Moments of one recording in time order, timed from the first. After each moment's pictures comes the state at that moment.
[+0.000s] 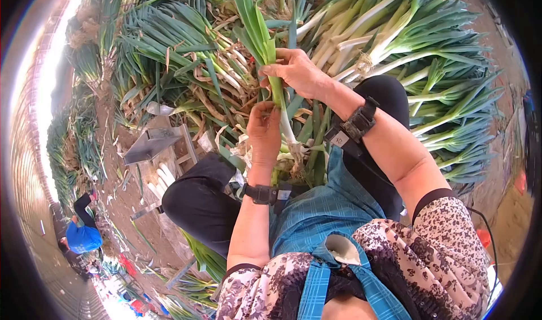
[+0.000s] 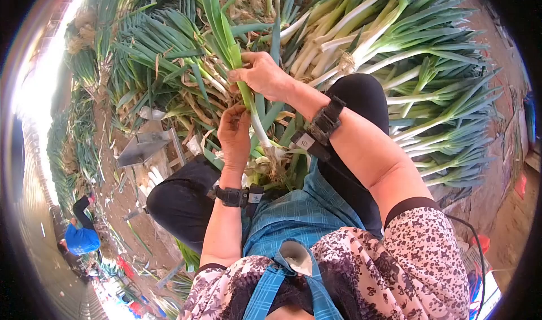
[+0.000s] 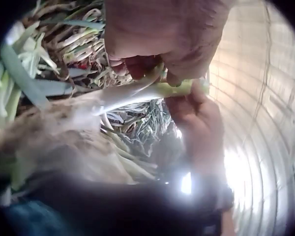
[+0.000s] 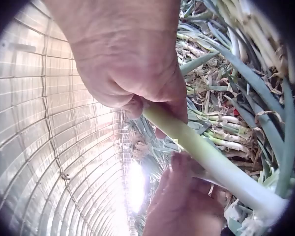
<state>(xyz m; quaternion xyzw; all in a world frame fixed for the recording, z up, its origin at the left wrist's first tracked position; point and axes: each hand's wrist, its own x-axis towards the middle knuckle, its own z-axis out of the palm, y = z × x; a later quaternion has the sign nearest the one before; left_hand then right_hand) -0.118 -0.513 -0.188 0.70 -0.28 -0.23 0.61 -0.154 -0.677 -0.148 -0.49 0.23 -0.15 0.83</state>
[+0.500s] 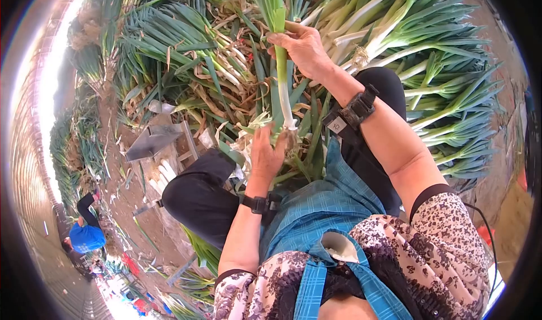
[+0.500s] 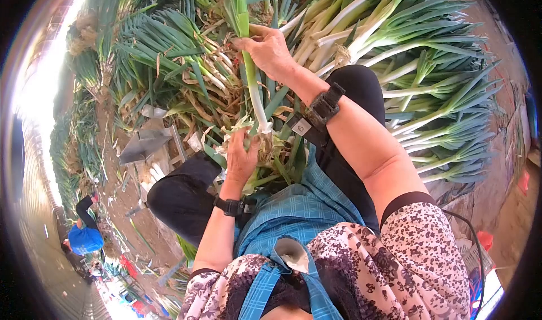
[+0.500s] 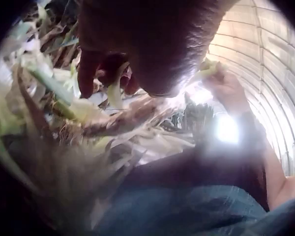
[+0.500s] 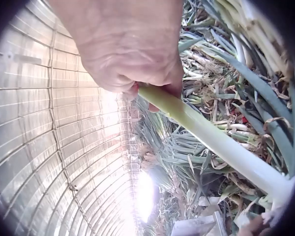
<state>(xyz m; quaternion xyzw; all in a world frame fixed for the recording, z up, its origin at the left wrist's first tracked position) -0.135 -0.460 -0.208 0.79 -0.49 -0.05 0.36 -0.163 -0.693 -0.137 -0.49 0.25 -0.33 0.77</state>
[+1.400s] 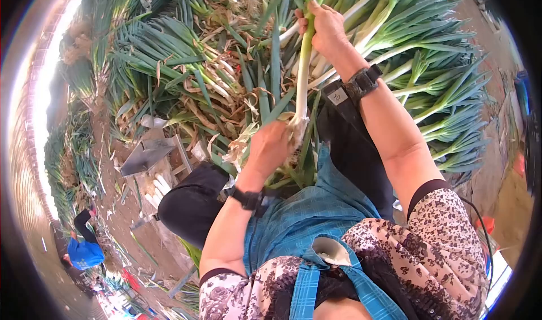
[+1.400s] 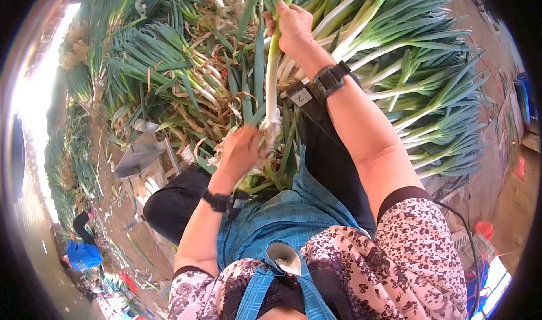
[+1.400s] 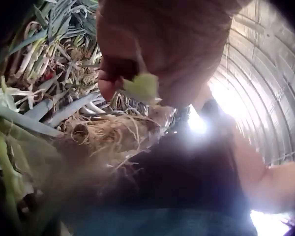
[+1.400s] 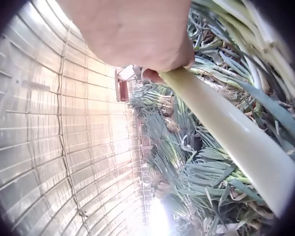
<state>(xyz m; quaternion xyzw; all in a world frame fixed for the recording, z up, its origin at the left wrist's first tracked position) -0.138 -0.502 -0.172 0.71 -0.61 -0.19 0.31 -0.192 -0.776 -0.124 -0.27 0.35 -0.46 0.77</state>
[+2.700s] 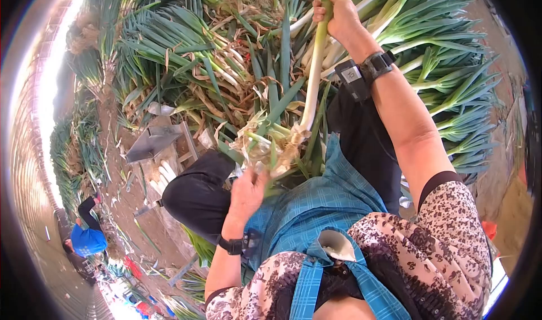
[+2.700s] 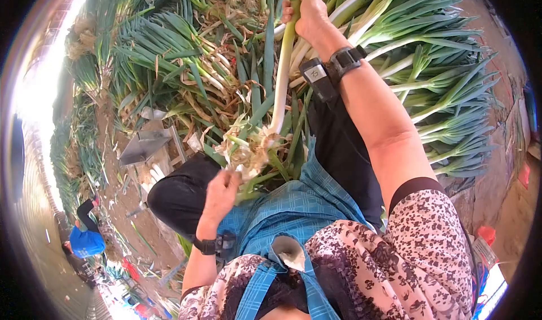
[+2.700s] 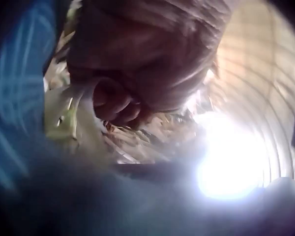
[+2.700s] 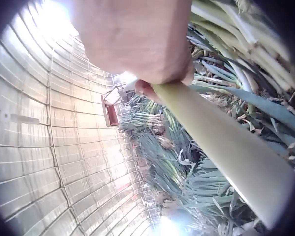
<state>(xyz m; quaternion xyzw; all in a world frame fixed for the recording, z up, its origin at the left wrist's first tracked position) -0.134 -0.368 -0.149 0.80 -0.29 -0.48 0.21 -0.196 -0.795 -0.136 -0.21 0.31 -0.39 0.84</state>
